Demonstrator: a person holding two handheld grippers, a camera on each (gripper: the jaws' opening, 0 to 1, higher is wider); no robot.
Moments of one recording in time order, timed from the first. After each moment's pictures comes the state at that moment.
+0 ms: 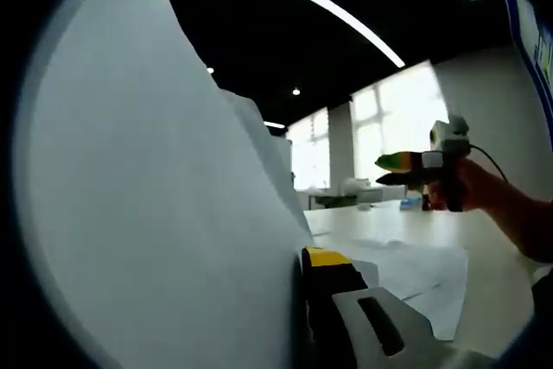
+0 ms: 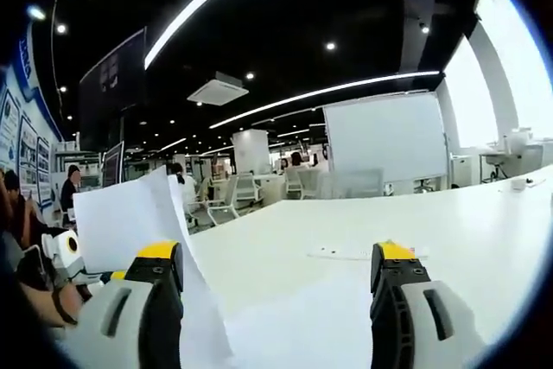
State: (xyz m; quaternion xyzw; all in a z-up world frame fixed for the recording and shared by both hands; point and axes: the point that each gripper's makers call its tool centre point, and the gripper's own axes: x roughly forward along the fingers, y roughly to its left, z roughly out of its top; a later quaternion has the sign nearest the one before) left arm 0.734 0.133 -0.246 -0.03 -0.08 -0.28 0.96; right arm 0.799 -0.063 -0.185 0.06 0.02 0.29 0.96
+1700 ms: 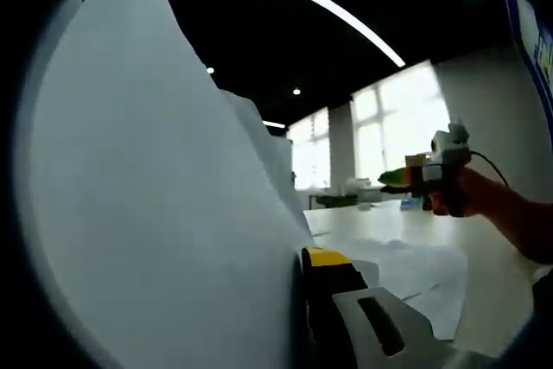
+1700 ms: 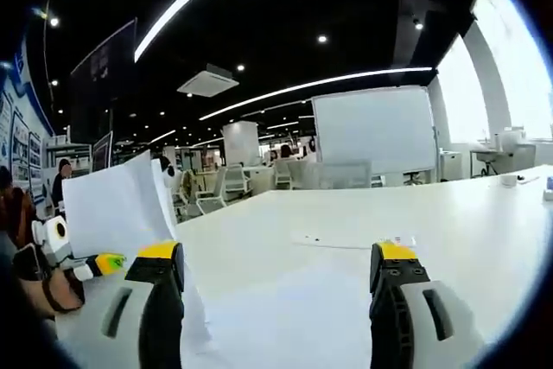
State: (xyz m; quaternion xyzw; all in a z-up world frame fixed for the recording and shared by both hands) left arm 0.735 0.133 -0.246 -0.03 -0.08 -0.28 0.96; right arm 0.807 -0.085 -0.207 0.05 0.04 0.26 0.96
